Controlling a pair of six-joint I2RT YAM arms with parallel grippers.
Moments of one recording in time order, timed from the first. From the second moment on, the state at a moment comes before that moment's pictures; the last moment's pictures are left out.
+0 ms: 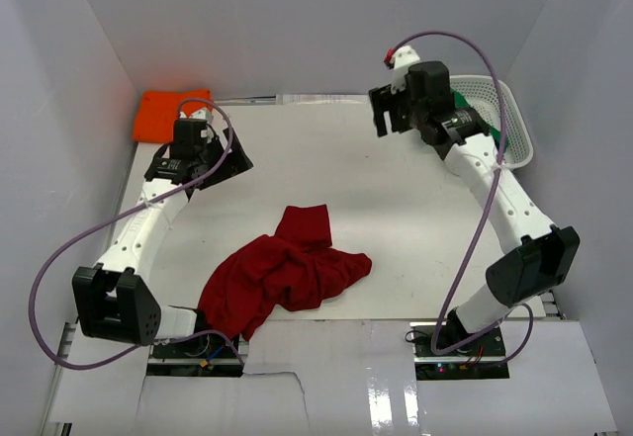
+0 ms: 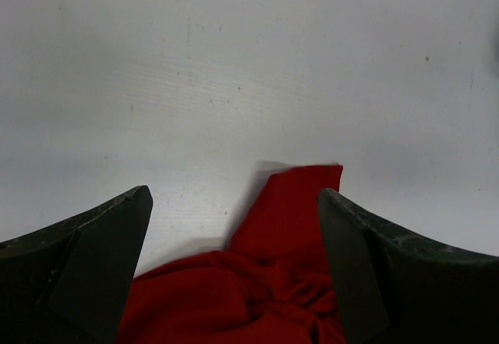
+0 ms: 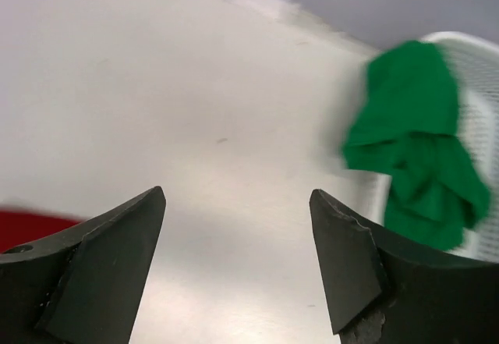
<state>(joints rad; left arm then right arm) -0.16 1.37 1.19 -0.54 0.05 -0.49 0.39 1.61 1.74 -0.61 0.15 -0.11</state>
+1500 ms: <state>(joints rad) 0.06 1.23 1.12 -0.70 0.09 -0.51 0.72 1.85 1.67 -0.57 -0.38 -0.01</state>
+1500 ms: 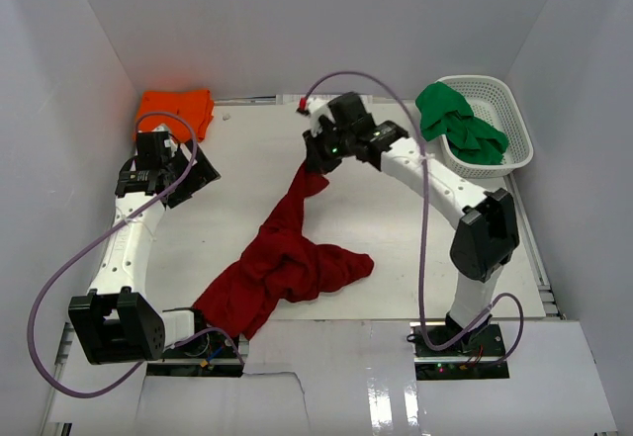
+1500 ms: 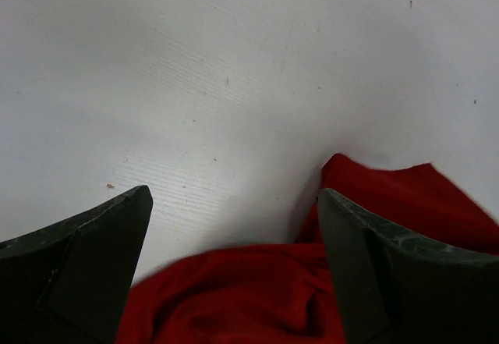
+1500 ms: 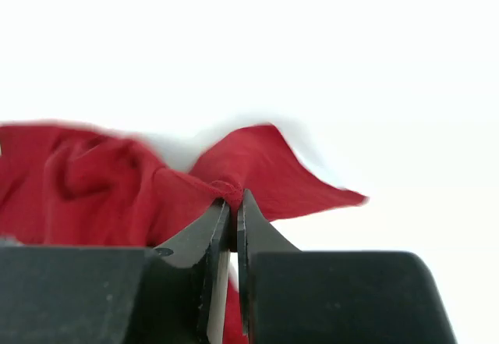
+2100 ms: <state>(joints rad) -0.17 1.39 1.16 -0.65 0.20 -0.46 0.41 1.45 1.18 -0.64 -0.20 0.10</state>
